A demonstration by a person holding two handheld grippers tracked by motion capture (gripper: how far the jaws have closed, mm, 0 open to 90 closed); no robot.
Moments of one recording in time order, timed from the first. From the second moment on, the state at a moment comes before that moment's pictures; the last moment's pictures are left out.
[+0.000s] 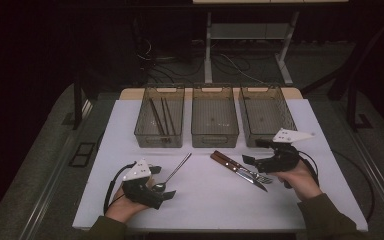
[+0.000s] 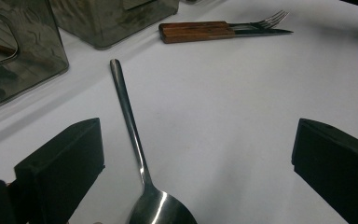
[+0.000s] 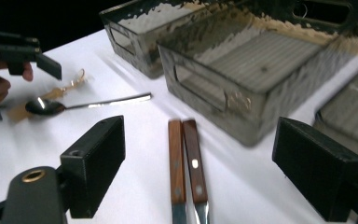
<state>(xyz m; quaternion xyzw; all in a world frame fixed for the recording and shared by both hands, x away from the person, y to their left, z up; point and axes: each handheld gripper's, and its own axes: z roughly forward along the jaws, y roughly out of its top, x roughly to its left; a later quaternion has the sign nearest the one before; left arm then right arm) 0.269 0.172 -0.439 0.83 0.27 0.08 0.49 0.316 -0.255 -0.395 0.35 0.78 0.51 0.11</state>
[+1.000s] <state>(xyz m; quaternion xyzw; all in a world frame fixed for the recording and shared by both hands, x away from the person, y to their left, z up) 0.271 0.172 -0.437 0.83 0.27 0.09 0.48 0.252 -0.304 -0.445 0.37 0.78 0.48 0.13</state>
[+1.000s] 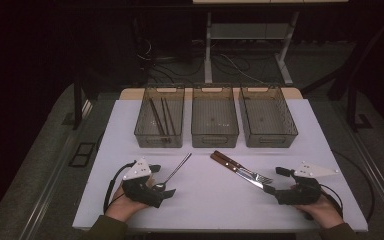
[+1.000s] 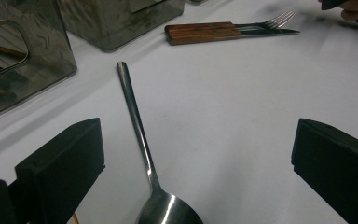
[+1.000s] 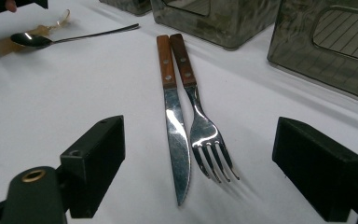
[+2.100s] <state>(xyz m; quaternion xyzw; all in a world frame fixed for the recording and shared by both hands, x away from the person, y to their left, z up) 0.304 0.224 -0.442 0.80 0.39 0.14 0.44 0.256 -0.301 -0.450 0.38 0.79 0.47 0.13</state>
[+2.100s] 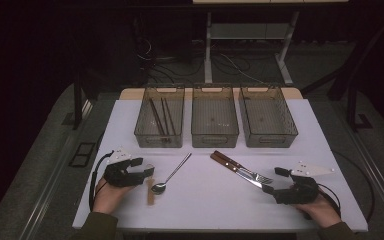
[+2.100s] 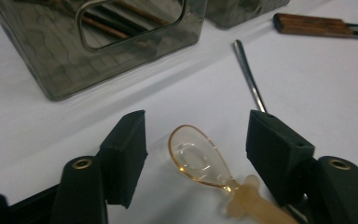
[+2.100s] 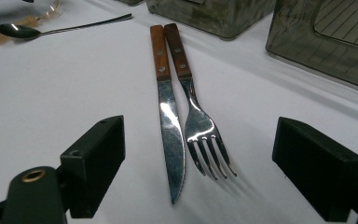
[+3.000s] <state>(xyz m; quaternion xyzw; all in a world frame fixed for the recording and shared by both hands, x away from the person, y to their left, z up) 0.315 0.217 -0.452 0.82 0.40 0.11 0.40 0.256 -0.300 -0.451 0.38 0.79 0.46 0.13</state>
